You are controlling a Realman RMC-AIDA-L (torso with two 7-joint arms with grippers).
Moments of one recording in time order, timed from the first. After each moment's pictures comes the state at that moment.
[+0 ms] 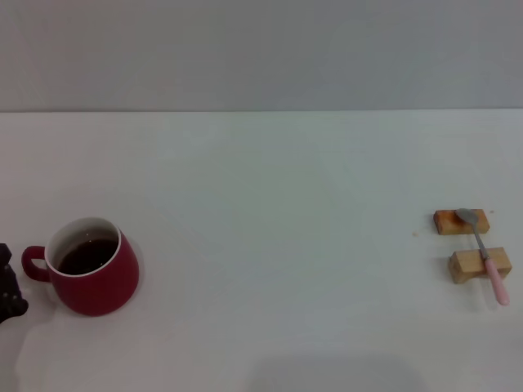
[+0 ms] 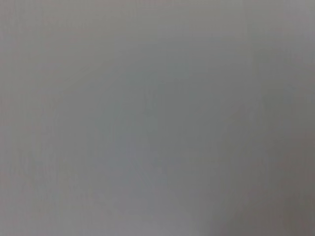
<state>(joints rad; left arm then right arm) -0.12 -2.06 -0.47 -0.20 2.02 1.36 -0.08 0.10 2.09 0.09 0.38 -1.18 -1.62 0.01</state>
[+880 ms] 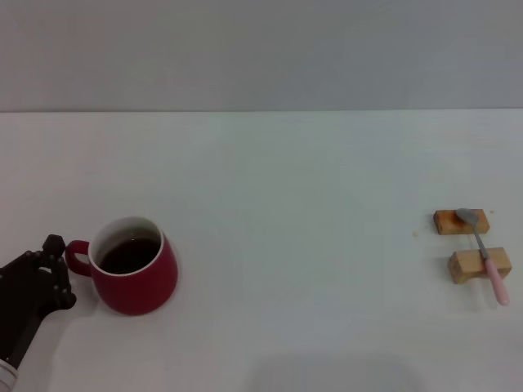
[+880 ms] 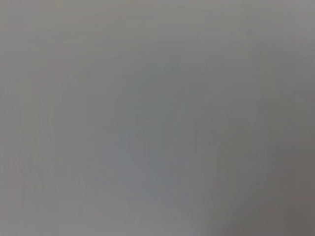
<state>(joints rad) -0.18 -2.07 -0.38 -0.21 2.03 1.32 -0.08 0.10 2.09 0.09 0.38 -1.18 -1.63 0.01</state>
